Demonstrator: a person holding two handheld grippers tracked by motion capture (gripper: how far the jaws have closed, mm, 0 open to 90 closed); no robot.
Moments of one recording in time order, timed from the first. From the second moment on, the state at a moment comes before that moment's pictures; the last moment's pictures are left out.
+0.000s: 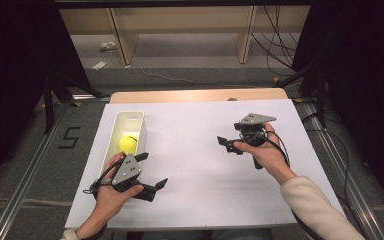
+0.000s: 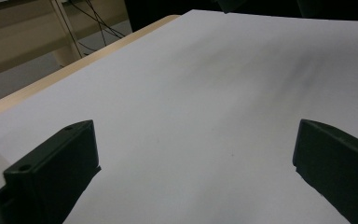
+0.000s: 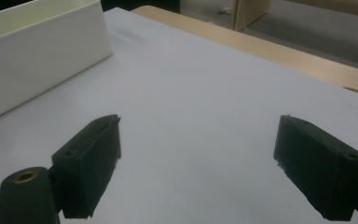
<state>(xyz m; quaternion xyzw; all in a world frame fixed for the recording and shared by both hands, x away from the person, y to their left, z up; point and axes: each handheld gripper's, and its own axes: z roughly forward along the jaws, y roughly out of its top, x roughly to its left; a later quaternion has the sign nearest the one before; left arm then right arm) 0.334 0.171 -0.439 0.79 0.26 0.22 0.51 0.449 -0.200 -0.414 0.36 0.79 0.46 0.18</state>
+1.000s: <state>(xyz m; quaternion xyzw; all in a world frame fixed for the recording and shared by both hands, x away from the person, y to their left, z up) 0.335 0.174 -0.439 0.78 0.27 0.22 0.51 0.393 -0.282 -0.440 0.40 0.77 0.45 0.19</state>
